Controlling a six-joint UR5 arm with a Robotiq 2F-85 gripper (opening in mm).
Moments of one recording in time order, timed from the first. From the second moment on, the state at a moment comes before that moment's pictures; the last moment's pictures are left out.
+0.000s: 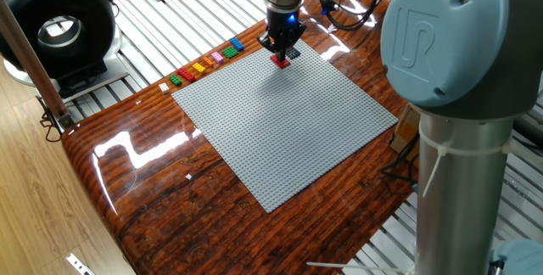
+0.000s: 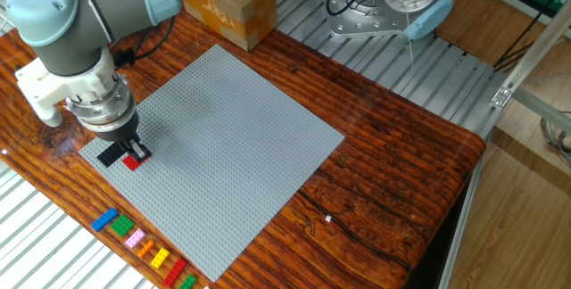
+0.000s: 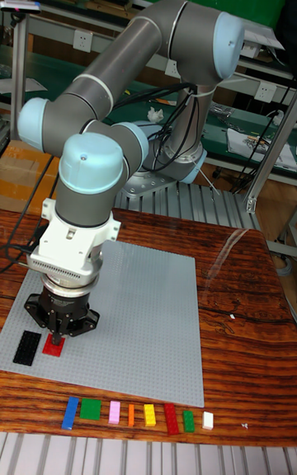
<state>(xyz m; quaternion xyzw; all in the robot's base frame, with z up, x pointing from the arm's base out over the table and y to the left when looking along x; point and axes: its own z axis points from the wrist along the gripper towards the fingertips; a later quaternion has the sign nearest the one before) 0.666 -0.109 0.004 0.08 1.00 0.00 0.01</state>
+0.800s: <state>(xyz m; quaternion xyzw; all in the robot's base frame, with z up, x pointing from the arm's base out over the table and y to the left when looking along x) 0.663 -0.108 0.005 0.07 1.00 0.00 0.00</state>
